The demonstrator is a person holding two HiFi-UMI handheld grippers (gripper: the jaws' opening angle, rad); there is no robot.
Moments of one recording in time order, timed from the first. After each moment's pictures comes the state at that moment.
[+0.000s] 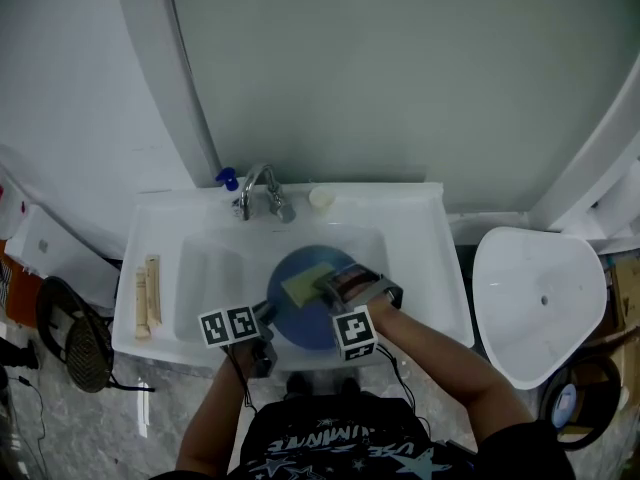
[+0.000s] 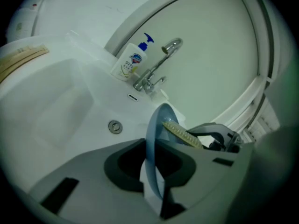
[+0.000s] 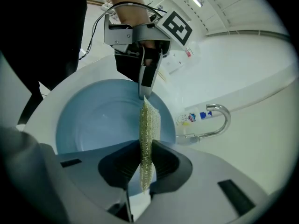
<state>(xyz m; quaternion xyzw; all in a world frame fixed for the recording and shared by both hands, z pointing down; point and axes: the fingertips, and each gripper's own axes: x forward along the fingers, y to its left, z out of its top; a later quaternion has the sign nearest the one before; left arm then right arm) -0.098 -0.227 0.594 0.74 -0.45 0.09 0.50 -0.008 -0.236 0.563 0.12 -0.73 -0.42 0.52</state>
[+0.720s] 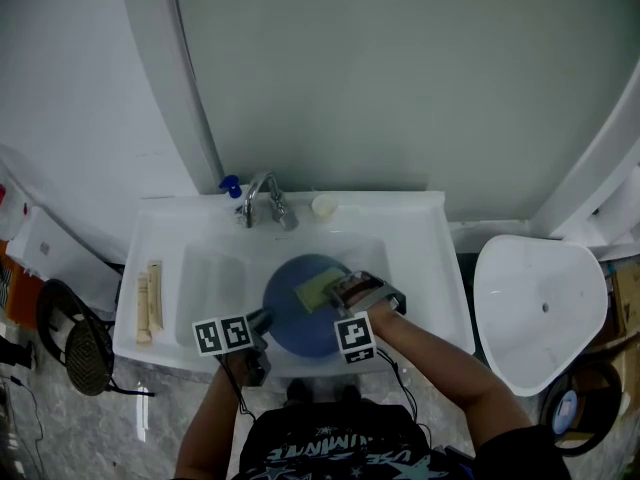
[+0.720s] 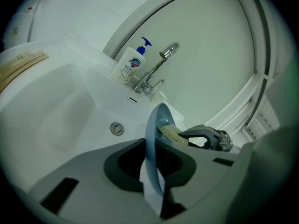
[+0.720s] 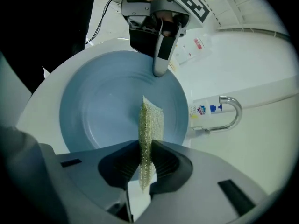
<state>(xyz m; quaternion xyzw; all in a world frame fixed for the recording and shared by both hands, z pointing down) -0.111 -0.223 0.593 0.75 -0.44 0.09 0.49 0.013 -0.247 0.595 0.11 -0.69 -0.42 0.58</state>
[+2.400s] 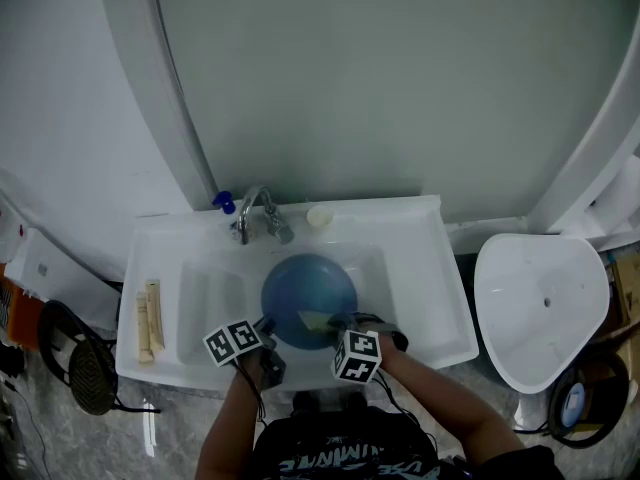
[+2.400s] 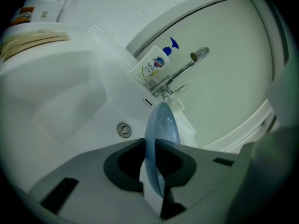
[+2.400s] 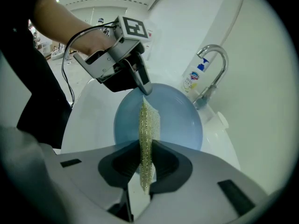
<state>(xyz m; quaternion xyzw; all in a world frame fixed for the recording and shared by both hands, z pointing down) -0.118 -0.253 0.627 0.67 -0.50 0.03 0.54 0.010 -0.204 0.617 0.21 -0.83 -0.09 0.52</state>
